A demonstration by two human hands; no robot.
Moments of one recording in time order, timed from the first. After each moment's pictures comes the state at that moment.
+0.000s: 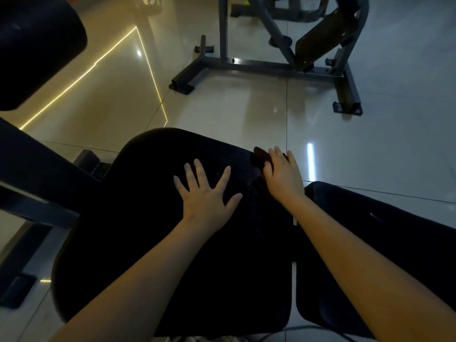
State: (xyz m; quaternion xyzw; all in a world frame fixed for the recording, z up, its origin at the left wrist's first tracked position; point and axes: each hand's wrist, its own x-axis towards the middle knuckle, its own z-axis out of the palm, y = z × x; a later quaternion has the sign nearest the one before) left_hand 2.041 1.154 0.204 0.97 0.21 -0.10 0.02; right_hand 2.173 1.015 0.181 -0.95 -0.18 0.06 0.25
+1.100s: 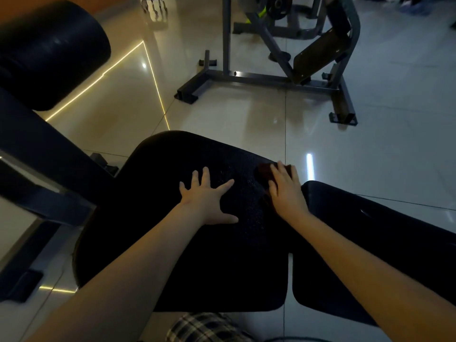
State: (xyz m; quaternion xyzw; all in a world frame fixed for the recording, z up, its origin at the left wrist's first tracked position) left_hand 2.020 1.165 0.244 0.95 0.14 -0.26 0.06; right_hand 2.127 0.985 0.179 -0.93 -0.22 0.06 0.27
